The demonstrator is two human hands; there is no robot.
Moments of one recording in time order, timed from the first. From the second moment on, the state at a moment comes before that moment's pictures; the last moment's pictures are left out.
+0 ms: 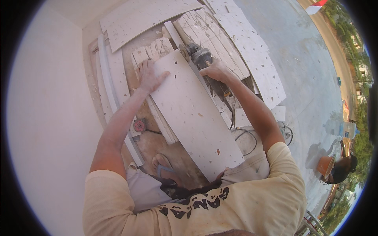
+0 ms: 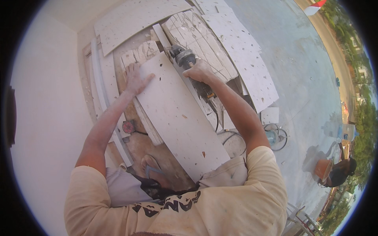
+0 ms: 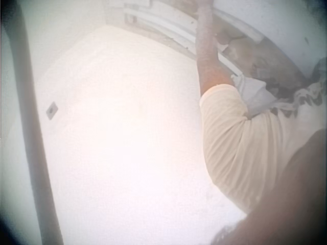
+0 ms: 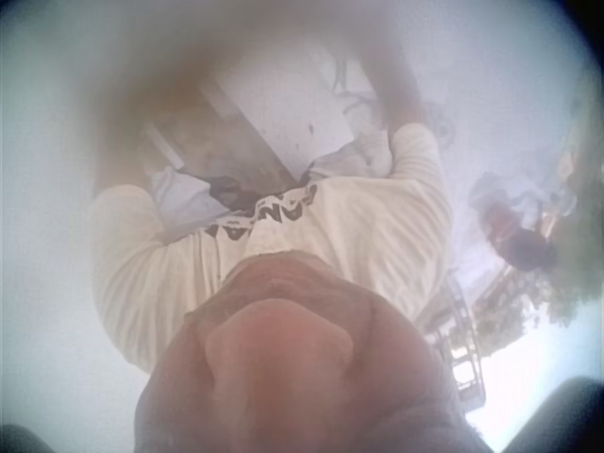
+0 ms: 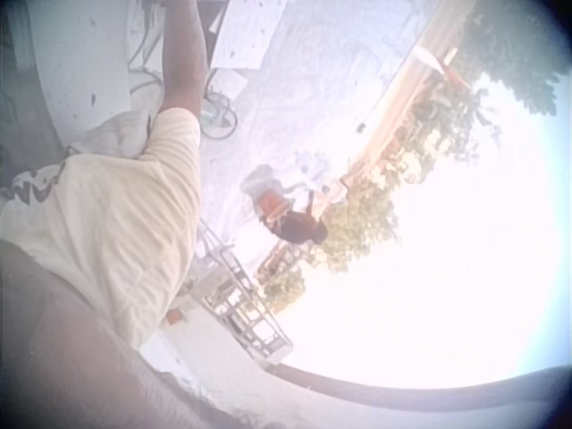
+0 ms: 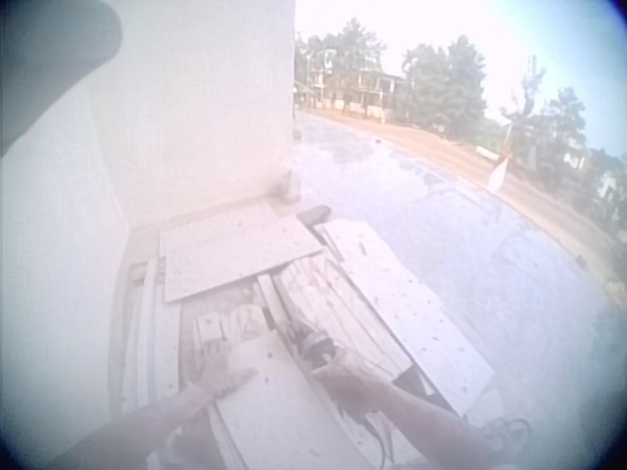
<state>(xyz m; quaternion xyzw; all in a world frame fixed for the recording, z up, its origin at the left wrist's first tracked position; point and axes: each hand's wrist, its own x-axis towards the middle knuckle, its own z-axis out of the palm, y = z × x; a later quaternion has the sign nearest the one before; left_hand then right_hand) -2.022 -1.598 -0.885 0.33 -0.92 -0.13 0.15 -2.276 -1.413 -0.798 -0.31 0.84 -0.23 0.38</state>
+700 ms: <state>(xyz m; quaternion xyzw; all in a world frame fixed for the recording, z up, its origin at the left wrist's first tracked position) -2.045 -1.483 -0.815 0.10 -0.97 -0.18 0.14 -2.269 -1.334 -0.740 -0.23 0.79 -0.38 0.42</state>
